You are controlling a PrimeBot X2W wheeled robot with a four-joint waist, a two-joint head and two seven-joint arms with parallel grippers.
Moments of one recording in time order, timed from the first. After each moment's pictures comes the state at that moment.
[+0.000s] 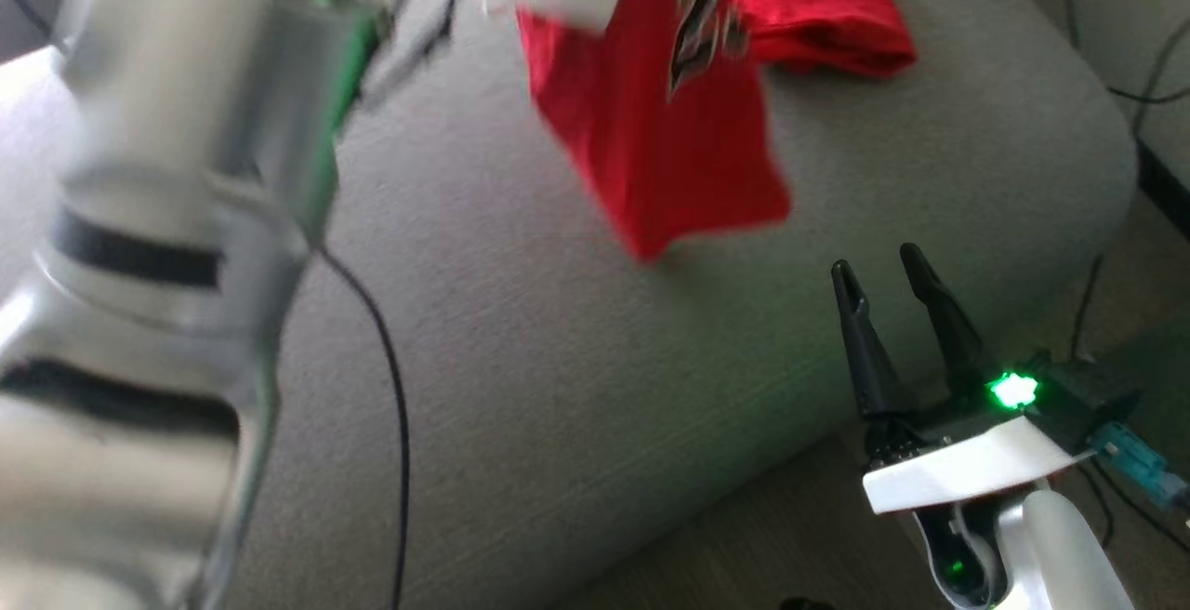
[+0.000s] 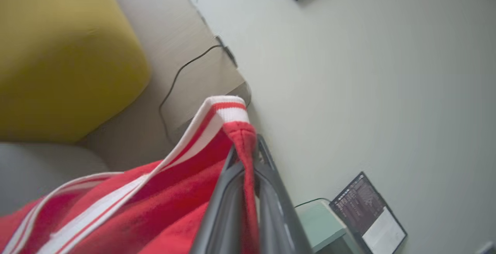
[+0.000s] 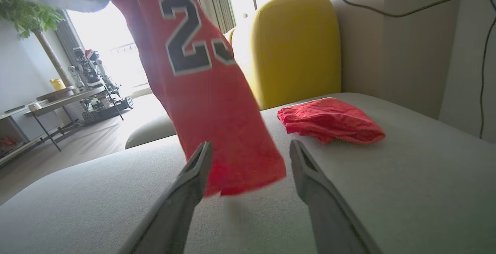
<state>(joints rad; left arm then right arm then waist) -1.22 0.03 -0.44 0.36 -1.44 0.29 0.14 -0.07 -0.04 0.08 0.06 0.31 0.13 -0.25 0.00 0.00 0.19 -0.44</state>
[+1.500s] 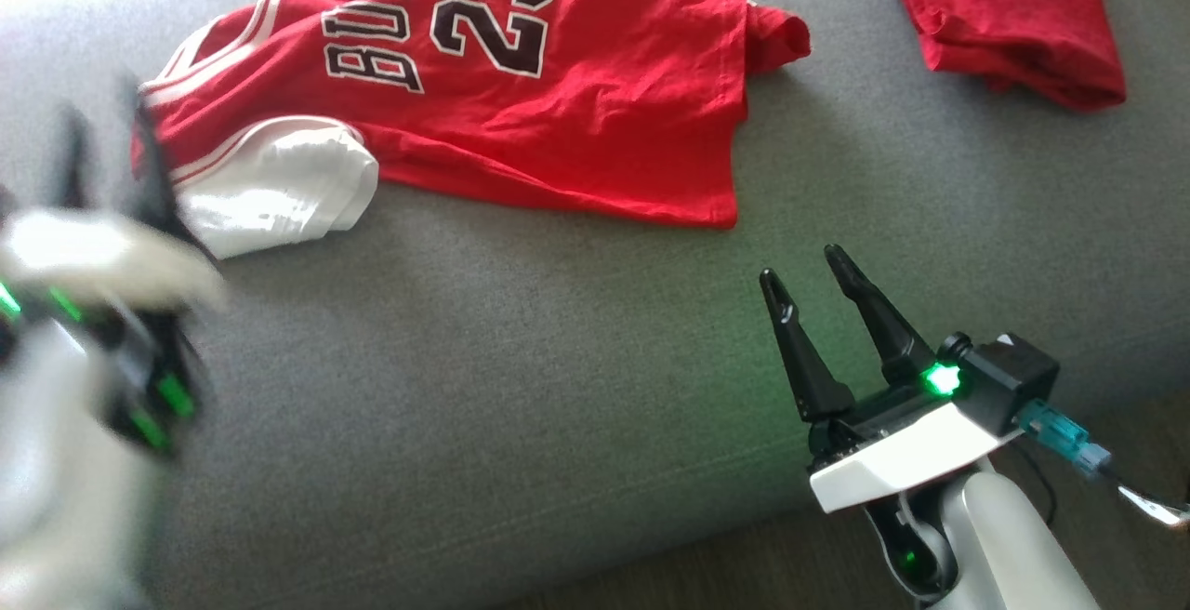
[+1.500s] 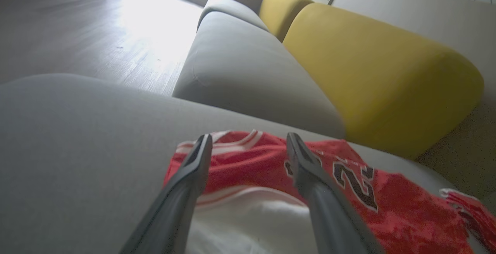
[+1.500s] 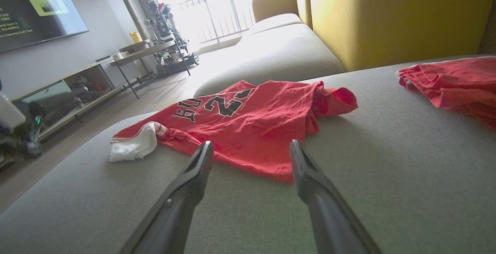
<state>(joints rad) -0.56 0.41 -0.29 0.46 -0.89 0.09 -0.26 -0.13 -0.04 0.20 0.14 0.29 0.13 -0.25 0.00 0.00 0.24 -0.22</state>
